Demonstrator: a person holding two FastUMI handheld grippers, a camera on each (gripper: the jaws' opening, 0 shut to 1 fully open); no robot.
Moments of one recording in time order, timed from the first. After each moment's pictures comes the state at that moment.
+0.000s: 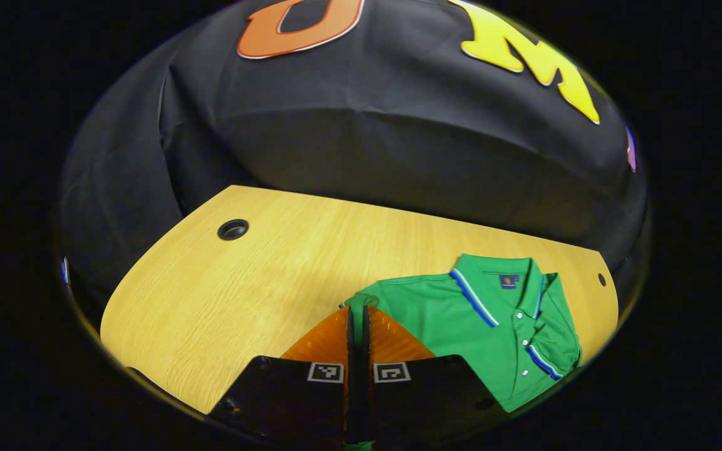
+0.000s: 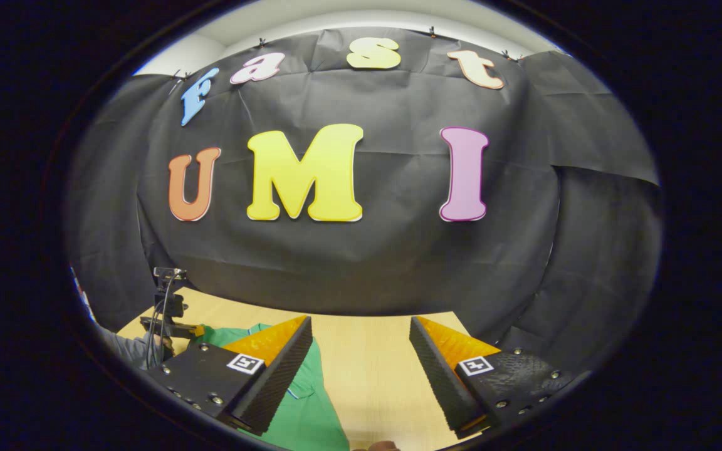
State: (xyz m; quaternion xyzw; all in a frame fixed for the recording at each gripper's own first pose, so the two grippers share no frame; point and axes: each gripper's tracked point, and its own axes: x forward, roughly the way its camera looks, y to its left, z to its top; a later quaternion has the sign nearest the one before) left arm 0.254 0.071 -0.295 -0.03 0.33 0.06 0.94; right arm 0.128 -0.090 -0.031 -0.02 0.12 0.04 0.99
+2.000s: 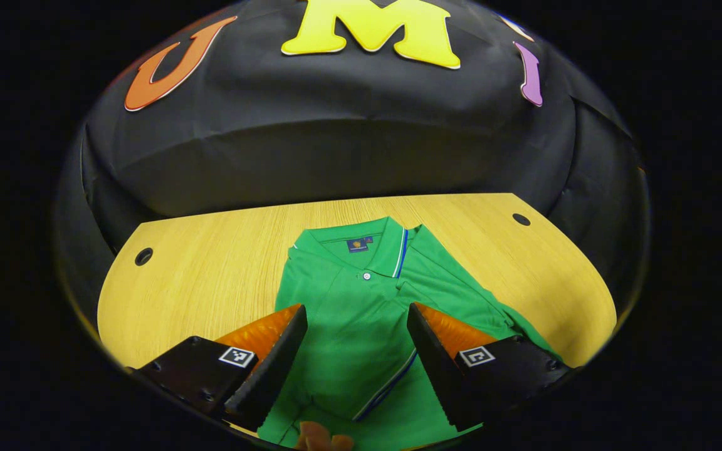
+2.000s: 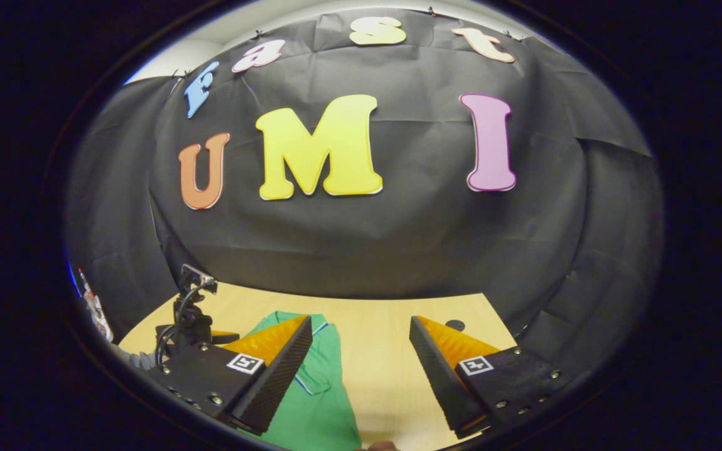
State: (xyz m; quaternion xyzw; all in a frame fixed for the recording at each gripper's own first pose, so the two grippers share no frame) left arm 0.194 -0.077 -0.278 0.04 0.33 -0.10 0.94; right arm 0.154 -0.066 -0.079 0.00 0.17 0.10 0.98
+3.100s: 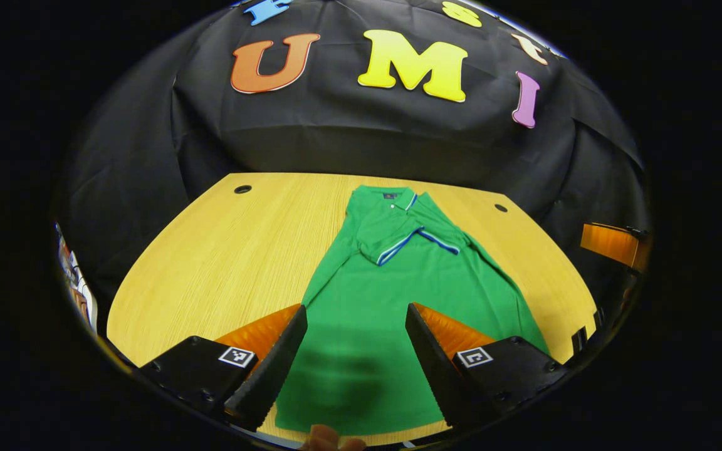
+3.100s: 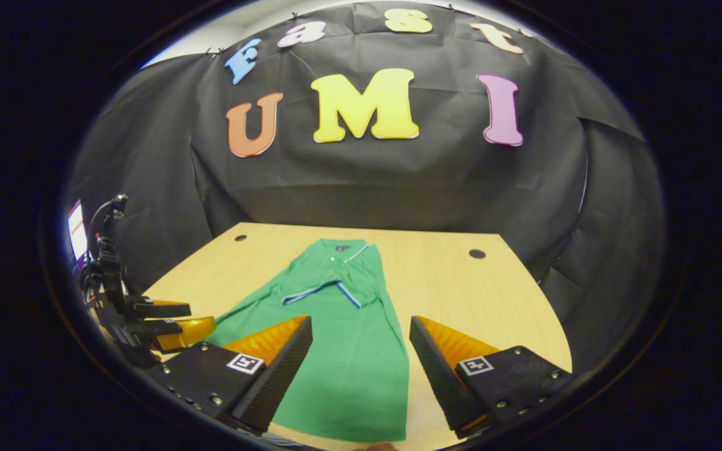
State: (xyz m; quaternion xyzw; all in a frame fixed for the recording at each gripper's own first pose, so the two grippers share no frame) left arm -0.091 -0.009 -0.239 0.00 0.34 -0.03 0.94; right arm -0.053 -0.035 -0.185 -0.02 0.26 0.13 0.96
